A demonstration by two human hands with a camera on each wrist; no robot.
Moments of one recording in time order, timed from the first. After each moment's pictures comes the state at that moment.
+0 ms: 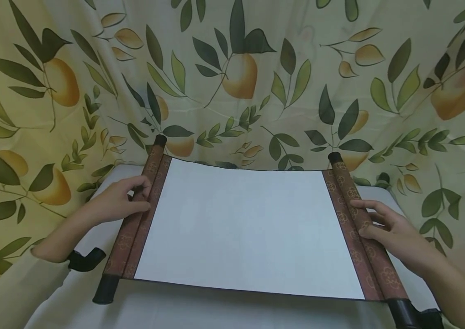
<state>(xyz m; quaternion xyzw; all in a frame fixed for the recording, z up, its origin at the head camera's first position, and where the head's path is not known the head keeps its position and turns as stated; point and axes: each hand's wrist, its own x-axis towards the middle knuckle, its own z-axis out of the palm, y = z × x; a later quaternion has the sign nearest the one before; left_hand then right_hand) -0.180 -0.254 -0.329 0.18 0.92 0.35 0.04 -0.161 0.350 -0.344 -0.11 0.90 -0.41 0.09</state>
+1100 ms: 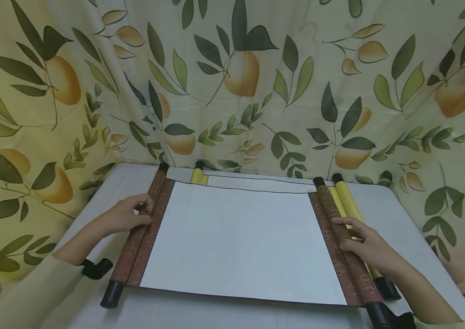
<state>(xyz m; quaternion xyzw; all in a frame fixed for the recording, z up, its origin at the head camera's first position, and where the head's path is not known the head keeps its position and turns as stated) -0.193 -0.274 -0.405 0.15 0.90 0.39 0.10 -0.166 0.326 -0.408 -0.06 0.88 -0.44 0.14</state>
